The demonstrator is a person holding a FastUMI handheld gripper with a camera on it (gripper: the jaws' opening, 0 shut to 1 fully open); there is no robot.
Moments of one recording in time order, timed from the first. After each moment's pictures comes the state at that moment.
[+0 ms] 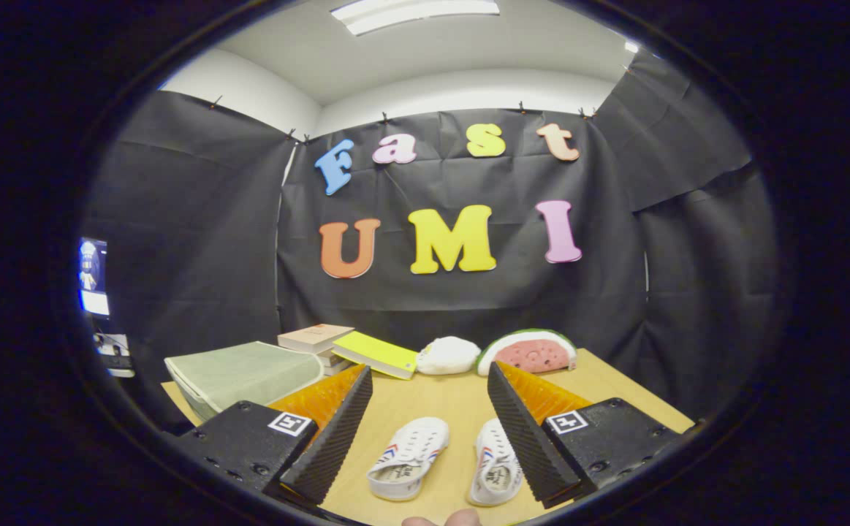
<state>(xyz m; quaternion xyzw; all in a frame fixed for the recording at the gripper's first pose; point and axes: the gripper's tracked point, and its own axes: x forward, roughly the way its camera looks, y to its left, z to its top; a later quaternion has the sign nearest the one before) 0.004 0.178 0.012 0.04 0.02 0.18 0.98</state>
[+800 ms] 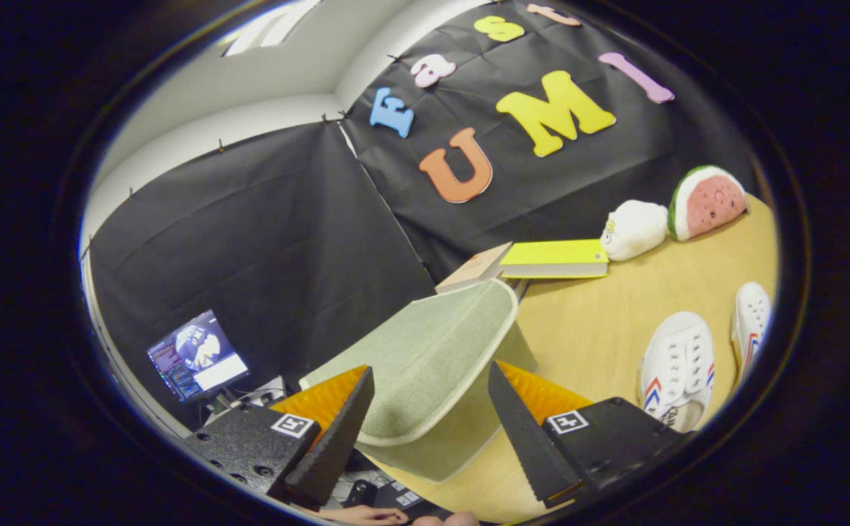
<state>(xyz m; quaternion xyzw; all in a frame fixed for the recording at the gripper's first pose) -0.001 0.372 -0.064 0.20 0.21 0.44 0.85</state>
